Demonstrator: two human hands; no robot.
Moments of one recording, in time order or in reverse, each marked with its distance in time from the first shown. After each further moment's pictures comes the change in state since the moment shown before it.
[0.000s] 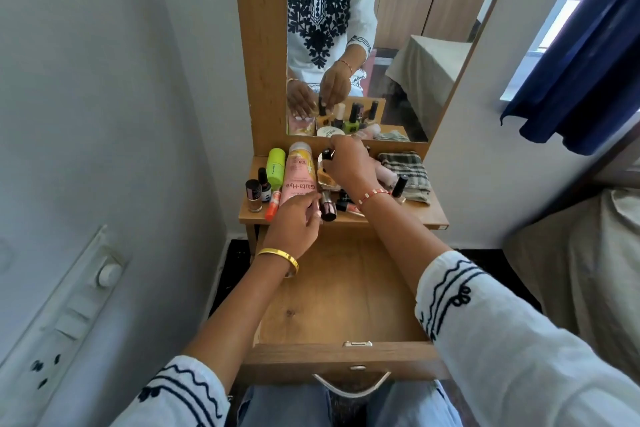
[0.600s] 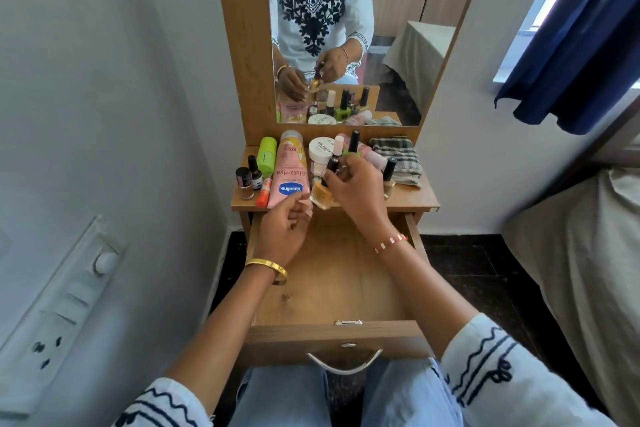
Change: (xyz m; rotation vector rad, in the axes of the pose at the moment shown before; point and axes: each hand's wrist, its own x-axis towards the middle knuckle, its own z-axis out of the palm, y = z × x) left_hand -0.033 -0.001 0.006 -0.354 0.036 -0.080; right_hand -0.078 0.028 -0.005 0.500 0.088 0.083
